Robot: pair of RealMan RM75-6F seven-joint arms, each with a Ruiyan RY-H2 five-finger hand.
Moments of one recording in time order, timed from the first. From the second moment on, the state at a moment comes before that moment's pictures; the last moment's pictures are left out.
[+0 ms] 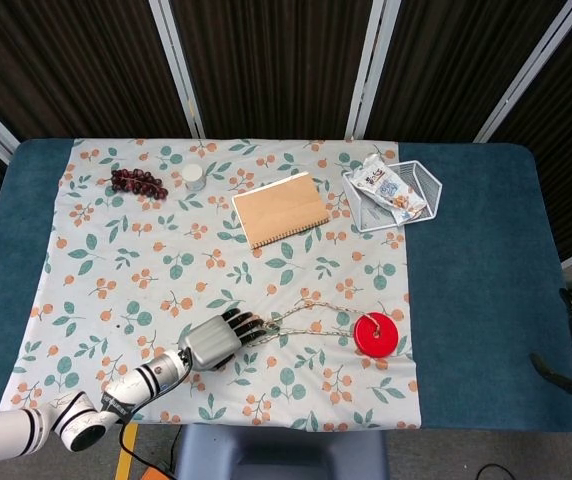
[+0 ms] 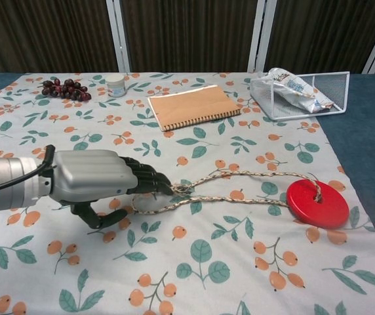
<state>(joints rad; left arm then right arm) -0.81 -1.47 -0.05 -1.51 1.52 0.67 0.38 -0.03 -1.14 0.09 -1.59 -1.48 1.62 -0.10</state>
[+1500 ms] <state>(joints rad) -0.82 -1.42 0.04 -1.53 1.47 0.74 0.45 -0.01 -1.17 0.10 -1.59 -1.46 1.58 -0.14</state>
